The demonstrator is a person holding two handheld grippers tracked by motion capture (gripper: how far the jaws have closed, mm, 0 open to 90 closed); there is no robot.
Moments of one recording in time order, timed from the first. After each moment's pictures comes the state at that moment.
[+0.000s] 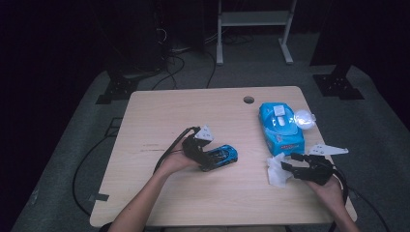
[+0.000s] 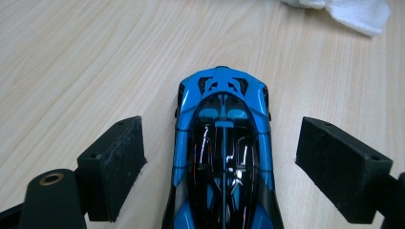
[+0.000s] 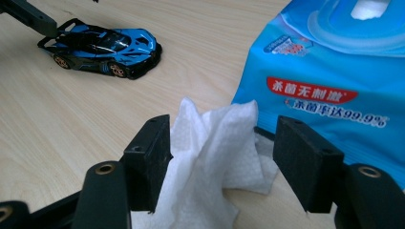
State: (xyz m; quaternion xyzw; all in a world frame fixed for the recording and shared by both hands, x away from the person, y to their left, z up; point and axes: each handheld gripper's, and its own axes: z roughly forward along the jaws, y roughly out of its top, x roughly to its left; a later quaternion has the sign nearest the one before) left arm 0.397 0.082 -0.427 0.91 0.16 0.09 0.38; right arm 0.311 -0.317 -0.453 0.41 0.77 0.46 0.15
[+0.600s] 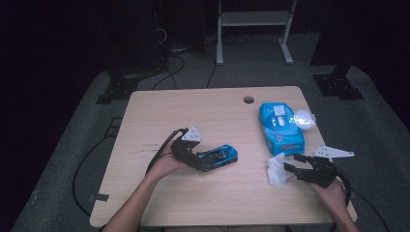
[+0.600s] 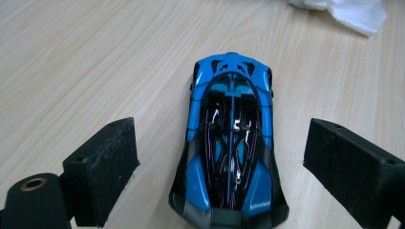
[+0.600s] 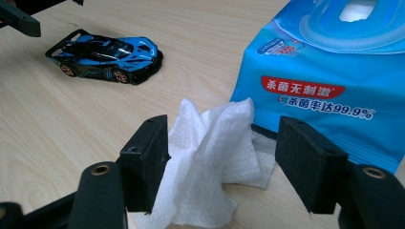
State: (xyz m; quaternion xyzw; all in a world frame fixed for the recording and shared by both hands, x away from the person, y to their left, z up) left arm 0.386 0.113 -0.423 0.90 0.19 0.10 0.39; right arm 0.304 -0.324 -0.453 0.42 0.76 0.47 0.15
